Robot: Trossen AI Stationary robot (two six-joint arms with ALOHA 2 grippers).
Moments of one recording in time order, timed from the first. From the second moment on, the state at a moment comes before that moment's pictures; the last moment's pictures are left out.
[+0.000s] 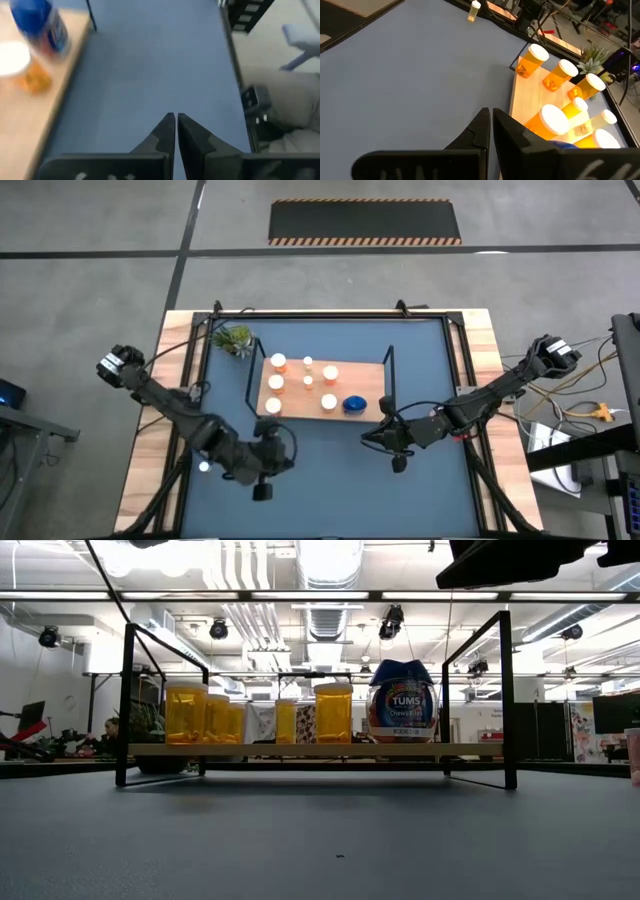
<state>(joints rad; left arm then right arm) -0.62 1.43 1.17 -0.49 -0.38 -0.55 0.49 1.27 0.70 0.09 0.38 -0.21</state>
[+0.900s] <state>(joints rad) -0.82 1.47 1.05 -1.22 0.16 -1.85 0.49 1.27 0.71 0.06 0.38 -0.18</state>
